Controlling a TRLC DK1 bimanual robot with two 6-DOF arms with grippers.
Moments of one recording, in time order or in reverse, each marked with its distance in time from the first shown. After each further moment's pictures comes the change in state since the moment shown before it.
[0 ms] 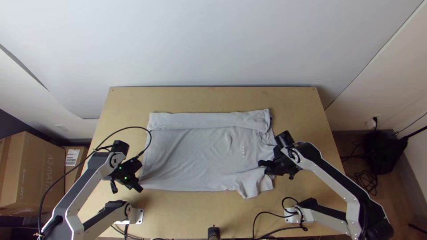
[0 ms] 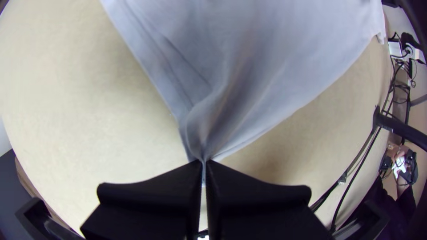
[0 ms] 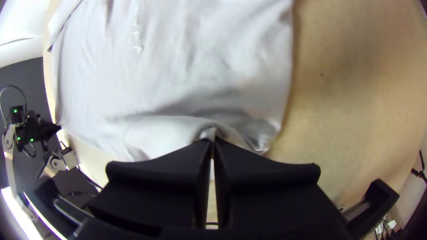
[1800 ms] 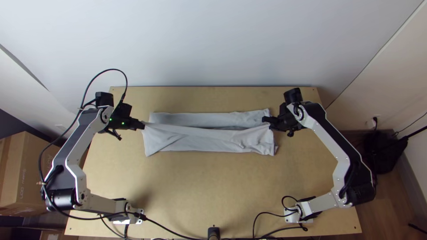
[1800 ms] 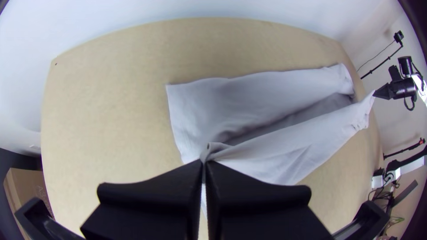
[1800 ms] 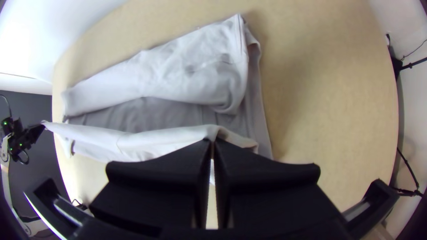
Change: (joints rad) left arm 0.104 0.445 0.608 0.375 0.280 -0.277; right arm -0.179 0.359 0.588 0.032 0.130 -0.124
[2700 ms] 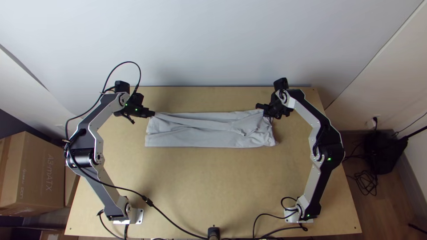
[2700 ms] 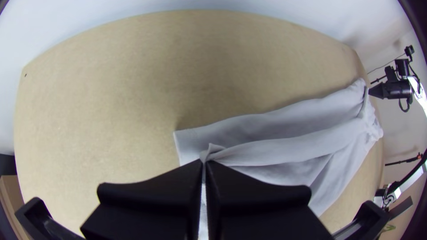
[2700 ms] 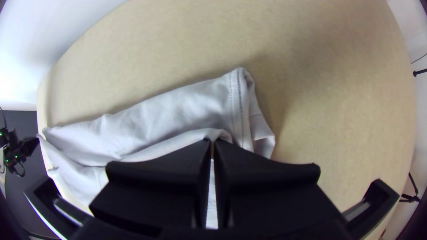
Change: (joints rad) left arm -0.050 0.415 0.315 0.042 -0.018 -0.064; right arm -0.052 0.462 0.341 0.100 0.027 -0.022
